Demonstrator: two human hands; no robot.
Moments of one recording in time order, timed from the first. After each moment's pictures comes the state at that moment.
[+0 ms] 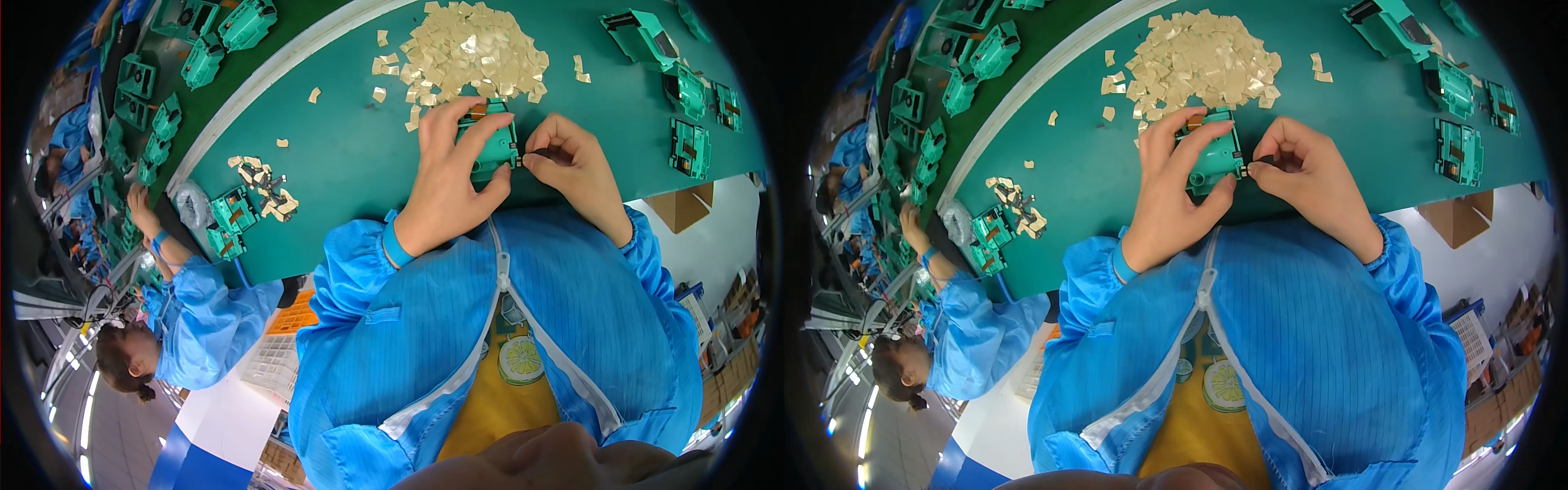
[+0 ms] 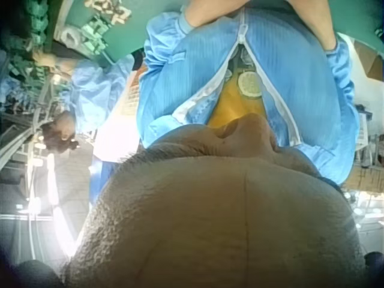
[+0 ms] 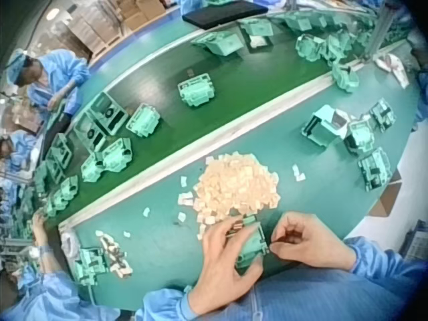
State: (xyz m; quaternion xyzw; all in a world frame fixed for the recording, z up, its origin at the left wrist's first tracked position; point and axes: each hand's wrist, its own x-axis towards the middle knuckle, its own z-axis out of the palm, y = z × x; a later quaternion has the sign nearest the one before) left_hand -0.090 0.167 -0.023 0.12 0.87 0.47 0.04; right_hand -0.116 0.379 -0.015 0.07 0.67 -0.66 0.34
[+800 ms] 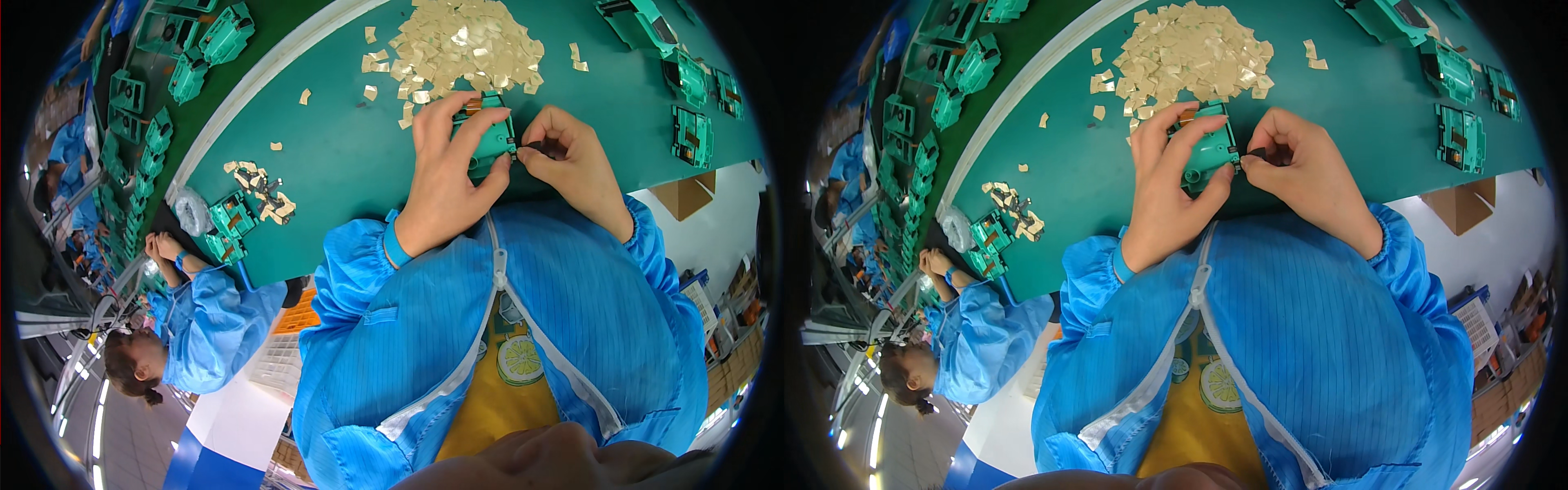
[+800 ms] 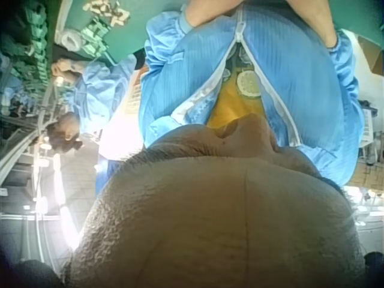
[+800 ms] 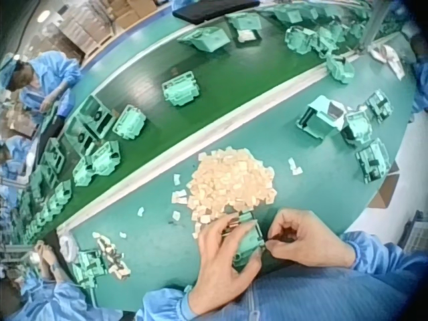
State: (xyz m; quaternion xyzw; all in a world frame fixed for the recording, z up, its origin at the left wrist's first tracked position) left_hand -0.092 0.175 -0.024 0.10 0.88 0.47 0.04; right_hand -0.118 0.377 -0.012 0.07 0.69 -0.64 0.33
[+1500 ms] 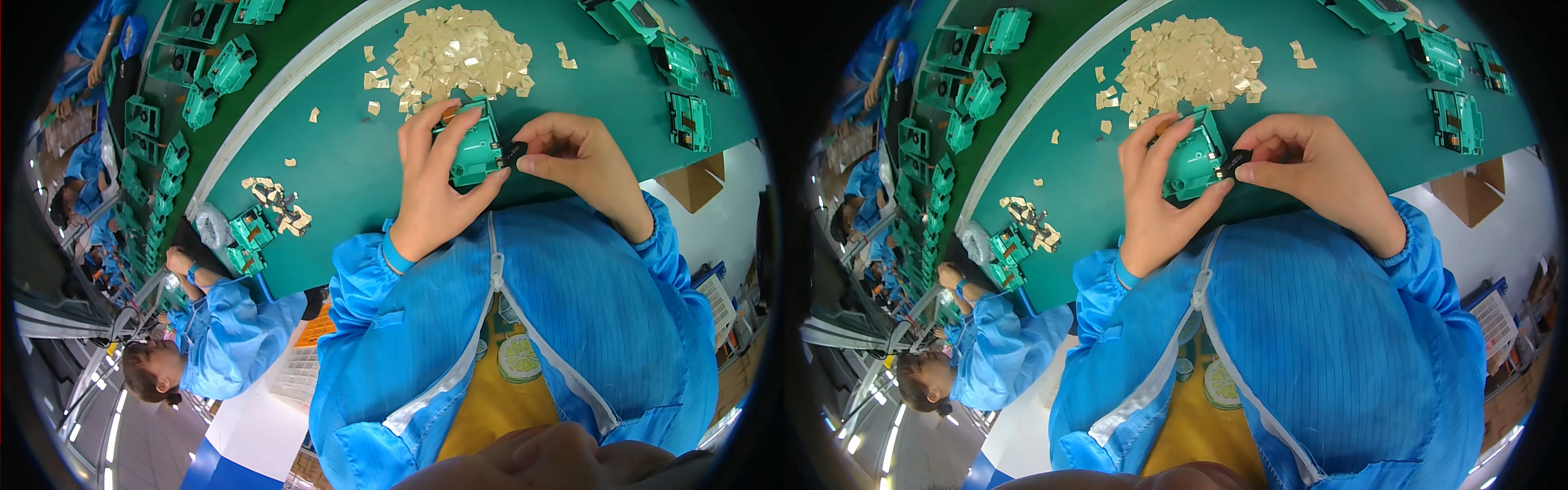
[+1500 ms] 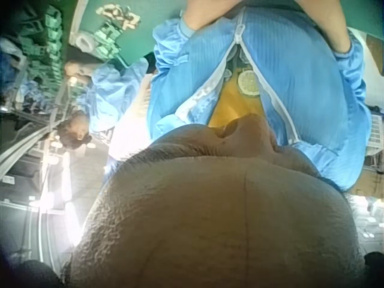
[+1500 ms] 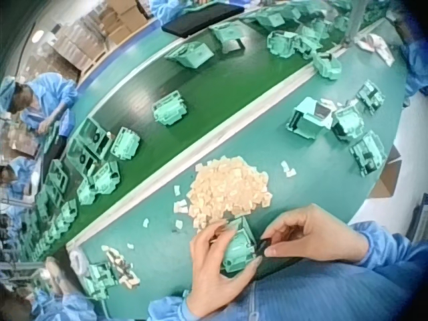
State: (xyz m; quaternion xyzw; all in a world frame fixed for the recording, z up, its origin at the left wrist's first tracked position) left_hand -0.093 0.164 -0.012 0.13 0.88 0.45 0.02; right_hand -0.129 0.393 0.014 0.09 0.65 -0.65 0.38
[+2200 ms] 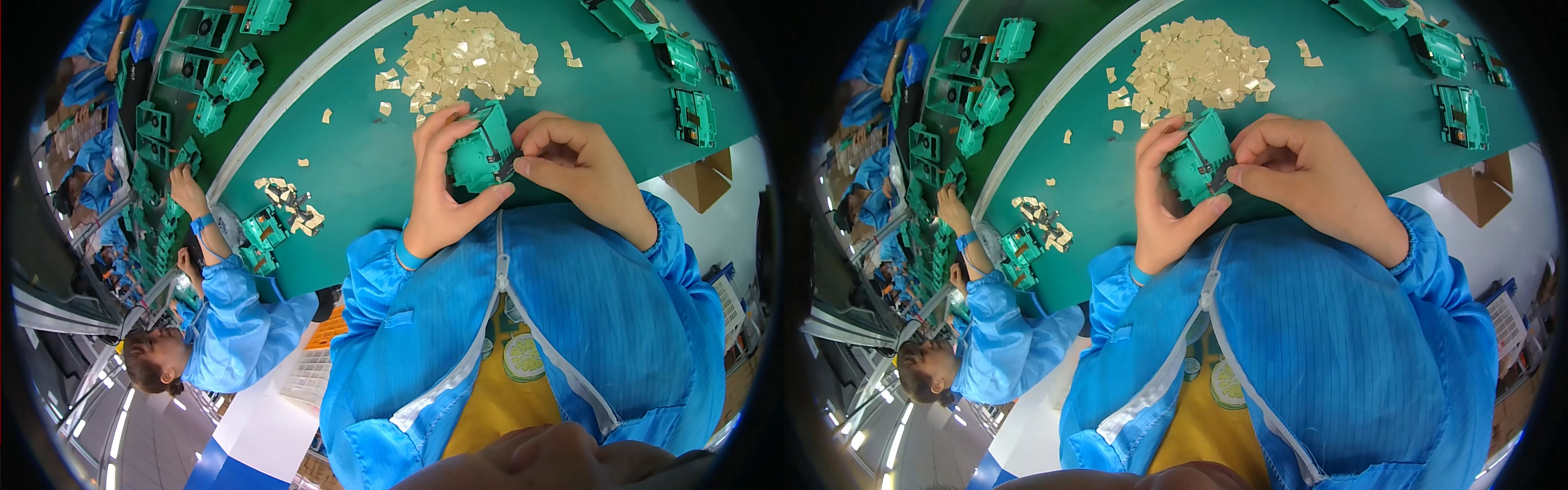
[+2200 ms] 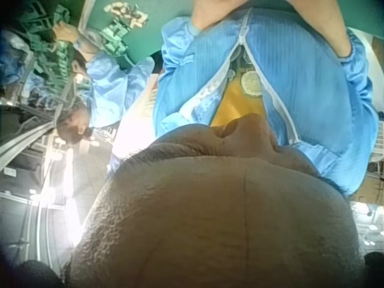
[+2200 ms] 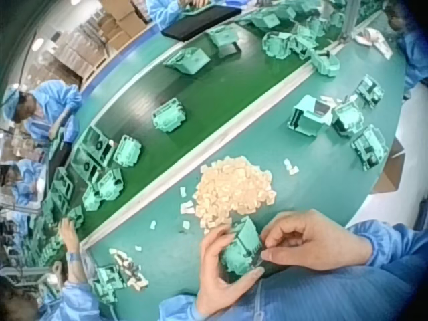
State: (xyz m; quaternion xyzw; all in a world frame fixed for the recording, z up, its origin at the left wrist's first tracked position) left_hand -0.083 0.155 -0.024 0.11 0.77 0.63 0.04; right_hand -0.124 0.377 0.027 0.03 0.62 -0.71 0.34
